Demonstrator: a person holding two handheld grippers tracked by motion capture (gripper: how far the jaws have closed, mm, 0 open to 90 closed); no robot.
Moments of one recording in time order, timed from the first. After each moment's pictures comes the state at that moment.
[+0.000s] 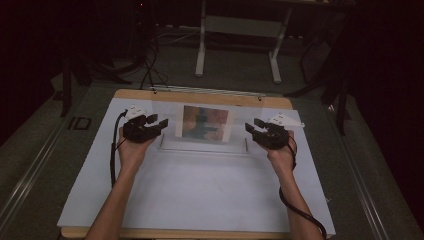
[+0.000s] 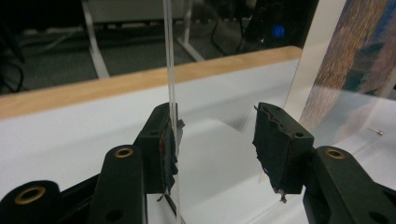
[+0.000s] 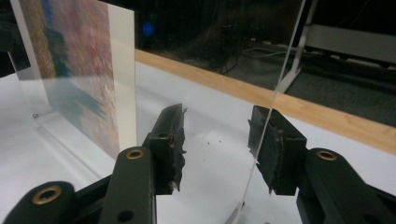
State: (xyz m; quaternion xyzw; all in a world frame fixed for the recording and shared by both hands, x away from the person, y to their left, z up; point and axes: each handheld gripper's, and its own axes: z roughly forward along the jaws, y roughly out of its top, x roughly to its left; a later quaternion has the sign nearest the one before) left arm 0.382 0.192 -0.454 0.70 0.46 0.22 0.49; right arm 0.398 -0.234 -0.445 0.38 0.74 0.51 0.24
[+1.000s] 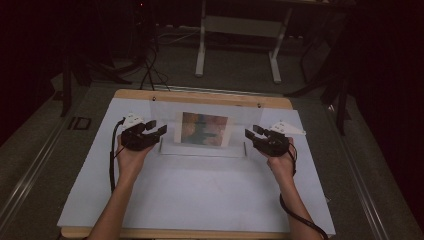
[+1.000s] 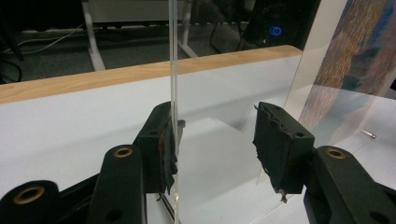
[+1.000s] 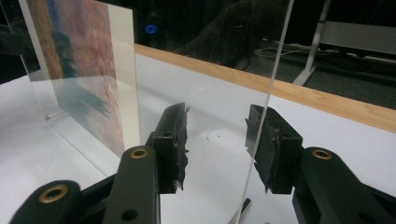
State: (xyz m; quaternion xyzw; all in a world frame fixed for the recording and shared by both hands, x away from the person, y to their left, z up) left arm 0.365 0.193 -0.466 0.70 0.46 0.23 0.50; right arm 0.386 -0.240 -0.462 0.37 0.73 0.52 0.22
